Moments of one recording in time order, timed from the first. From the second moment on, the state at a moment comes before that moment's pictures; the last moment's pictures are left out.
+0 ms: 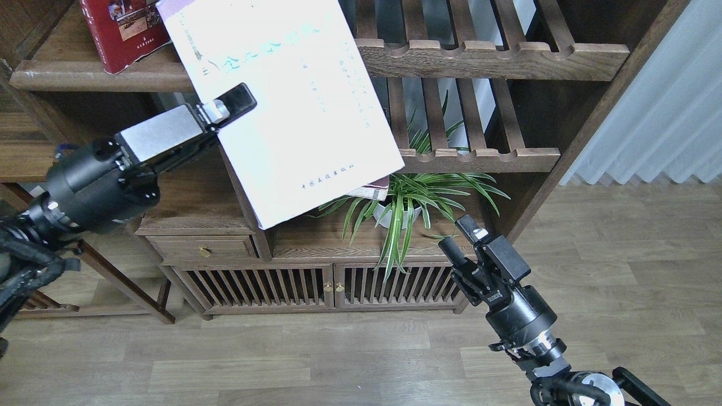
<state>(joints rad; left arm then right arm) -0.32 0.67 -1.22 -1.77 -0.48 -0.49 0.49 -0.17 -0.31 1.04 1.52 0.40 0.58 -0.11</state>
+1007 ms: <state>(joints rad) -0.32 1.18 -1.57 -1.73 -0.41 -0.49 0.49 -0.13 -0.29 1.07 1.40 0.40 0.58 -0.11</state>
